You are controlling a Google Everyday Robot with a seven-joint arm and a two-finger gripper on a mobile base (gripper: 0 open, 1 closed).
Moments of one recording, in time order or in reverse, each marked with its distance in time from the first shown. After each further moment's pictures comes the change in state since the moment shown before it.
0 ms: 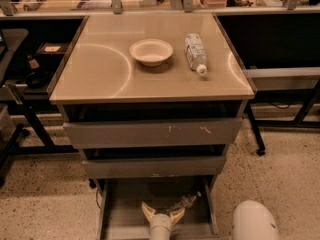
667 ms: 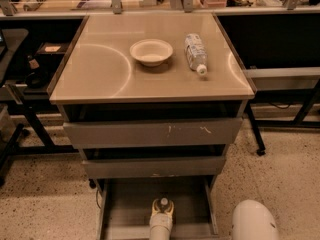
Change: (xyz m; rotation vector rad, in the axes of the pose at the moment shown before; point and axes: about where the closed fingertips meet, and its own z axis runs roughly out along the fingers) arm 0.000 0.000 0.000 0.000 0.000 0.000
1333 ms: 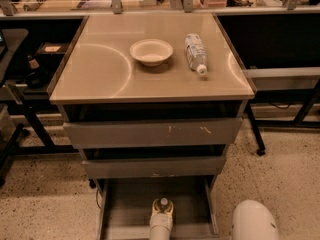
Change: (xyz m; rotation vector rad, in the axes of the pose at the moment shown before) arm 0.000 0.000 0.000 0.000 0.000 0.000
